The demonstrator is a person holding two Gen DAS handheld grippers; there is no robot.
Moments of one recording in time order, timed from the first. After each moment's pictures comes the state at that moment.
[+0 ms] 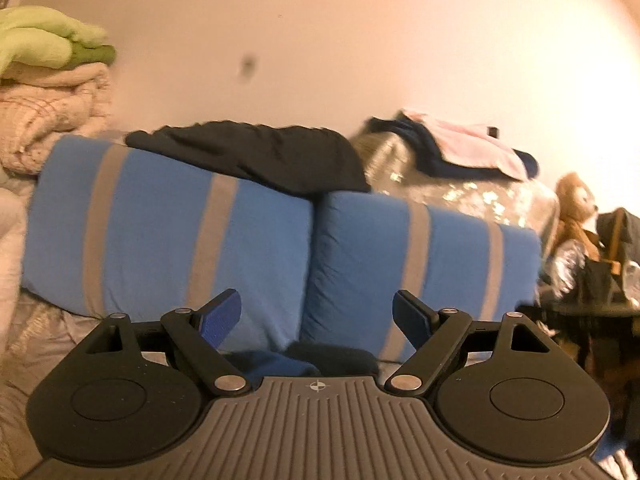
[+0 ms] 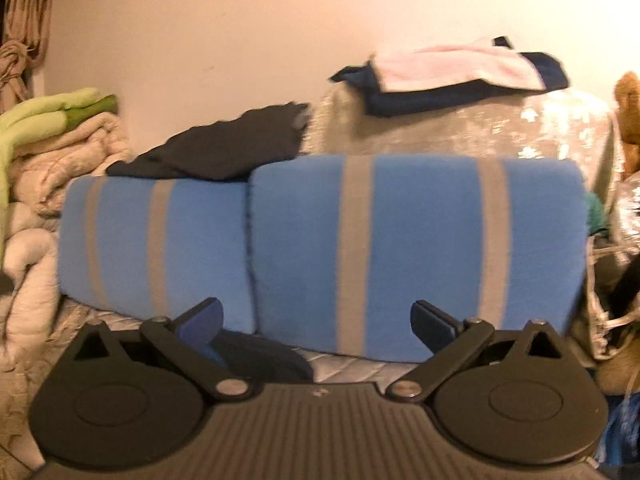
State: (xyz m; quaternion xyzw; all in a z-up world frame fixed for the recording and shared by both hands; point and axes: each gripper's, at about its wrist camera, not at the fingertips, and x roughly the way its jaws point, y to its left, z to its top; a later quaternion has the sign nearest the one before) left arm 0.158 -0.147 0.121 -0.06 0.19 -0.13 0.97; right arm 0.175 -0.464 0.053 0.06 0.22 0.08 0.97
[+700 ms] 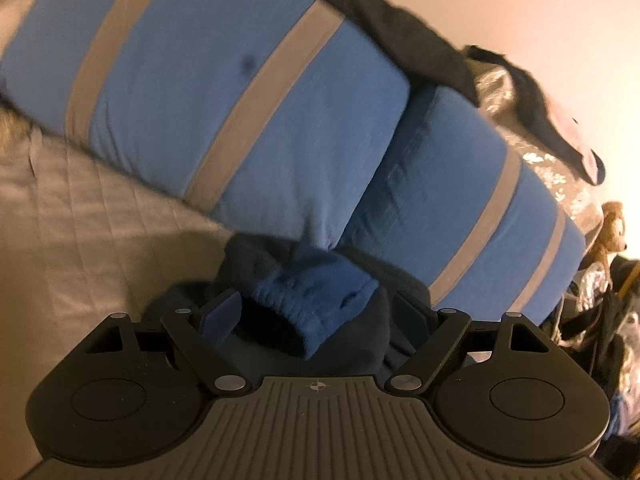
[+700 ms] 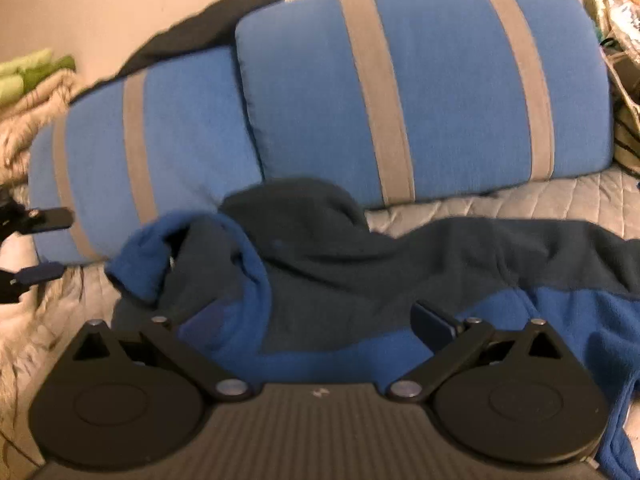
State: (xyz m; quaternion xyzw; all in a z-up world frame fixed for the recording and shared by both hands) left arm 0.262 -0.092 -0.037 -0.23 0.33 -0.14 0.90; right arm 0.172 -0.381 -0.132 0.15 0.30 0.04 0.94
